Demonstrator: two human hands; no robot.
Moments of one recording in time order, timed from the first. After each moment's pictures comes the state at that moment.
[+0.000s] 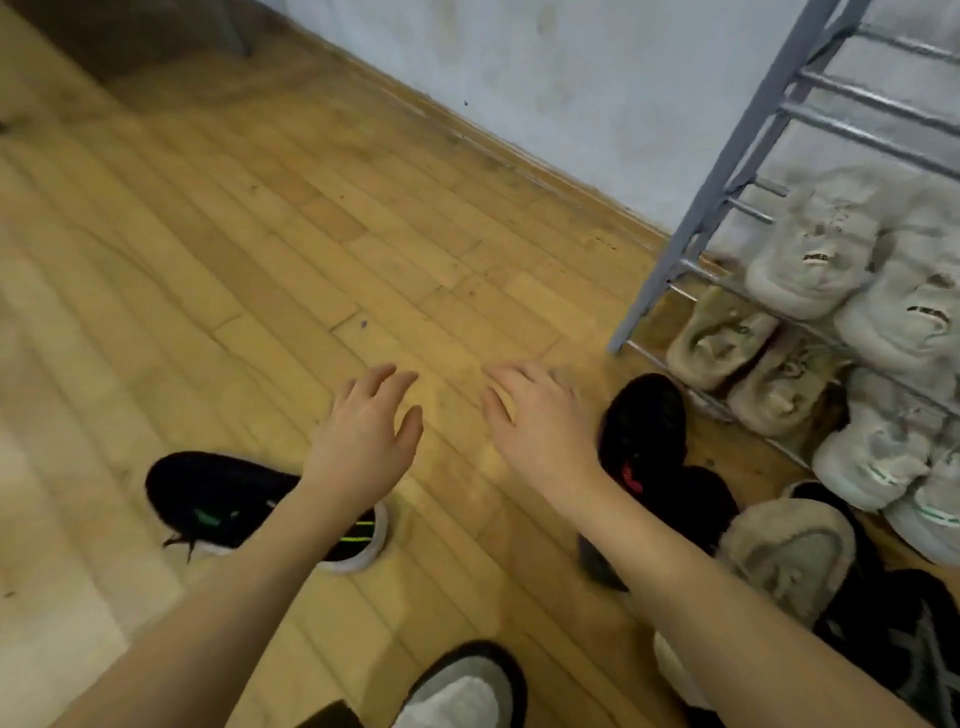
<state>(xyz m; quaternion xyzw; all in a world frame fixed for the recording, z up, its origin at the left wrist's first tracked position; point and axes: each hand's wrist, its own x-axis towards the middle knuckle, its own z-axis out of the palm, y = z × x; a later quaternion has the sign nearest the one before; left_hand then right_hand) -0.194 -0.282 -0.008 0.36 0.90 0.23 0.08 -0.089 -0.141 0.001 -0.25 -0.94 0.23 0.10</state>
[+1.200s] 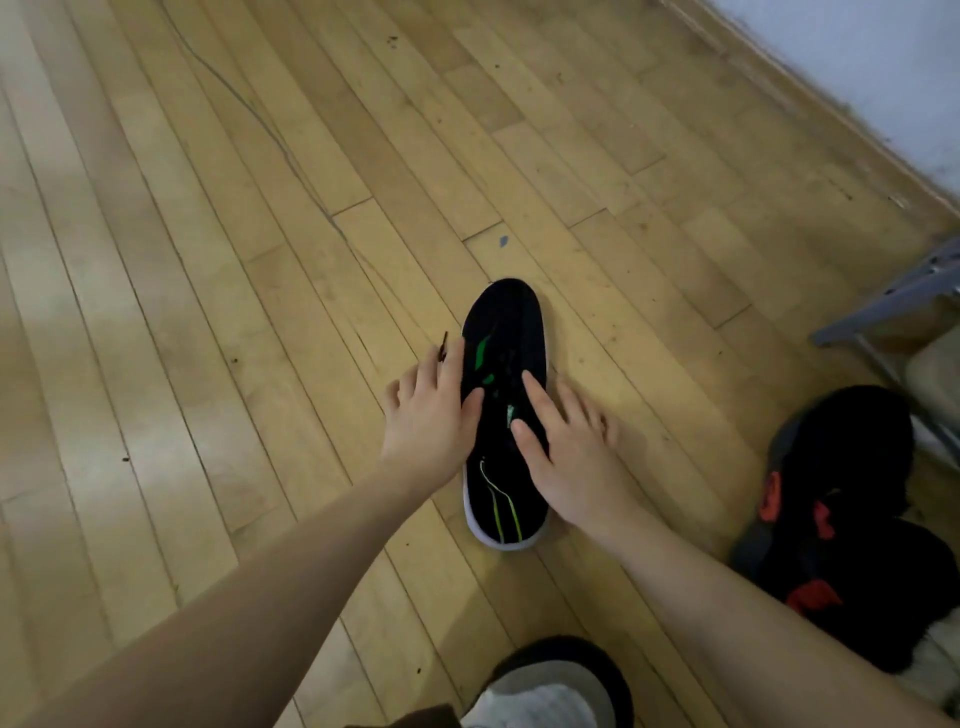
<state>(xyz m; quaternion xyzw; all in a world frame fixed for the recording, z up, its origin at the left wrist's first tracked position) -0.243 -0.346 -0.121 0.21 0.95 0.18 0.17 -0.146 -0.212 -0.128 -0.18 -0.95 0.24 -0.10</state>
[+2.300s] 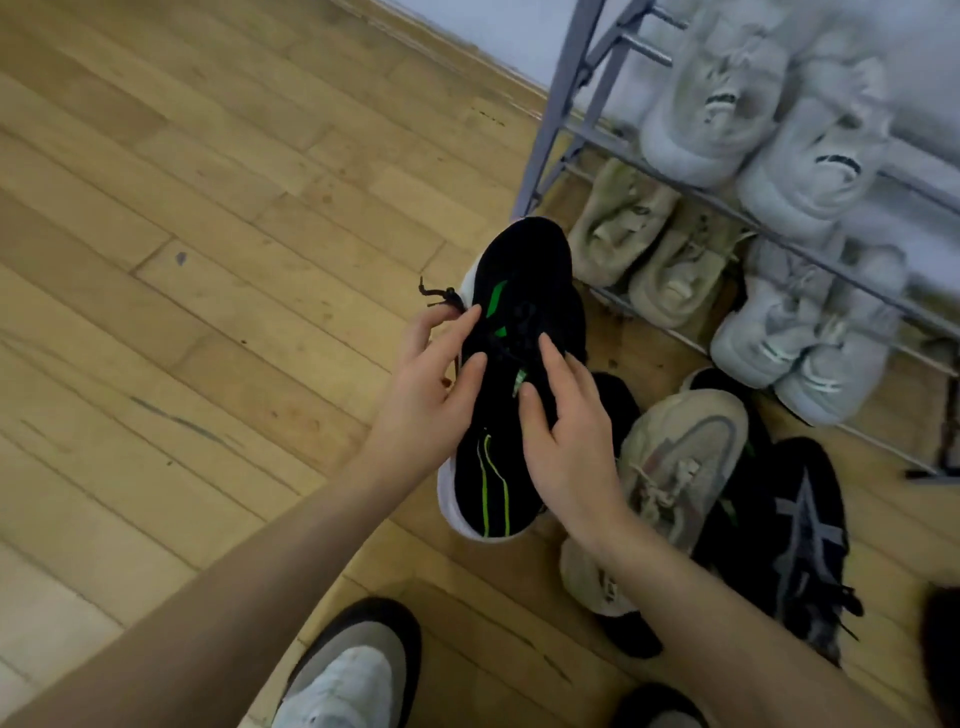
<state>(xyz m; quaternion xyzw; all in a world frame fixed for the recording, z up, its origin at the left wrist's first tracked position) -0.109 -0.167 -0.065 0.44 0.73 0.48 0.20 0.021 -0.106 -0.052 -0.43 -0.78 0.42 0.17</state>
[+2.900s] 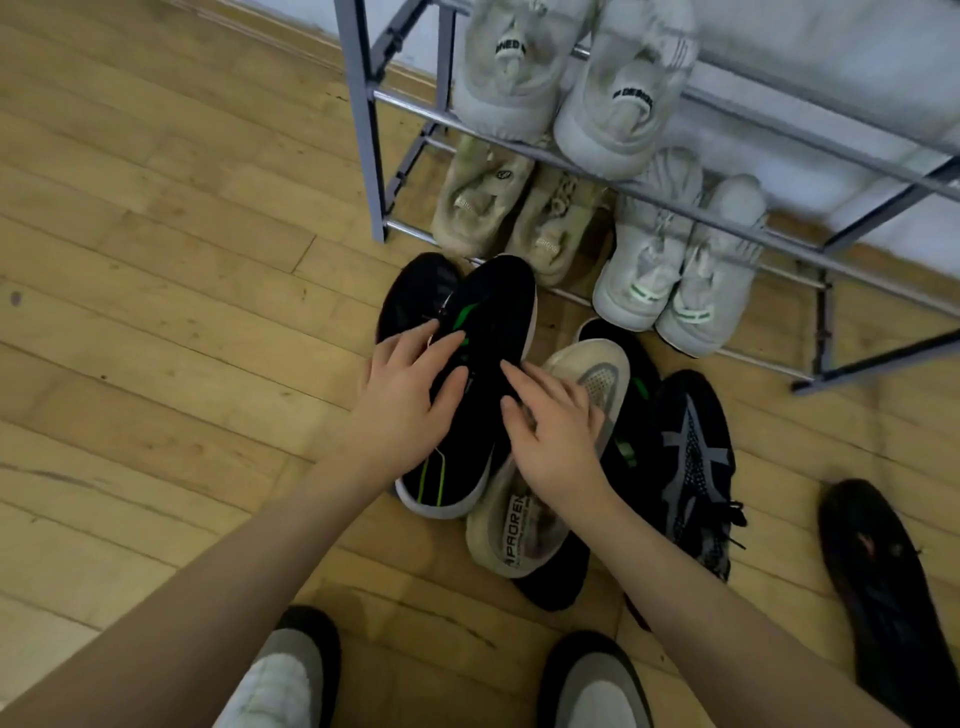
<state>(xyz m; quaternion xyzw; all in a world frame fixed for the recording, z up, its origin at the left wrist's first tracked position) -0.037 -0.120 -0.074 0.54 0.77 0.26 0.21 0.117 -0.066 -0.077 -0.52 -0.81 0.28 0.04</state>
